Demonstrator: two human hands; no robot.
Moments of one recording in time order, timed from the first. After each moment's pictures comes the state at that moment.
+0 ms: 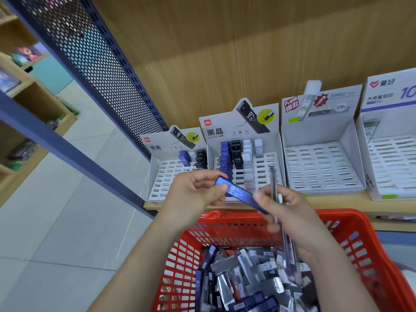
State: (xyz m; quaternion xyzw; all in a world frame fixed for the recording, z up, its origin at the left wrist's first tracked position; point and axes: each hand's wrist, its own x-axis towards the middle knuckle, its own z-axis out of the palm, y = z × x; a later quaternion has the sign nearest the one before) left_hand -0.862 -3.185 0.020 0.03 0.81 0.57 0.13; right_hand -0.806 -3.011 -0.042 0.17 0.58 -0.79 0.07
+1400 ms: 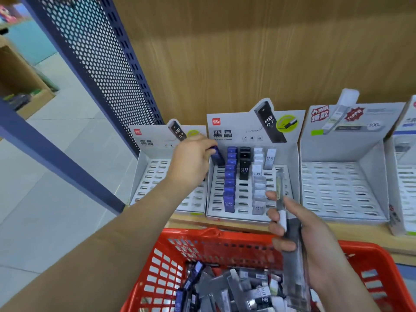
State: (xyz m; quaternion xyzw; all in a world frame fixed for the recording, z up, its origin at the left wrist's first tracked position) left_hand -0.999 -3.194 -0.042 0.23 0.93 0.23 -0.14; right_hand -0.844 -3.010 -0.078 0.21 0.37 -0.90 0.10
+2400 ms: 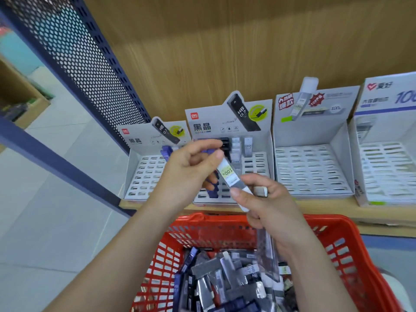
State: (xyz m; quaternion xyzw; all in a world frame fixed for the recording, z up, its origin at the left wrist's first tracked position) left_hand -0.900 -3.159 0.010 0.07 0.78 0.61 0.10; right_hand -0.833 -3.015 -0.042 0.14 0.57 -0.81 0.06
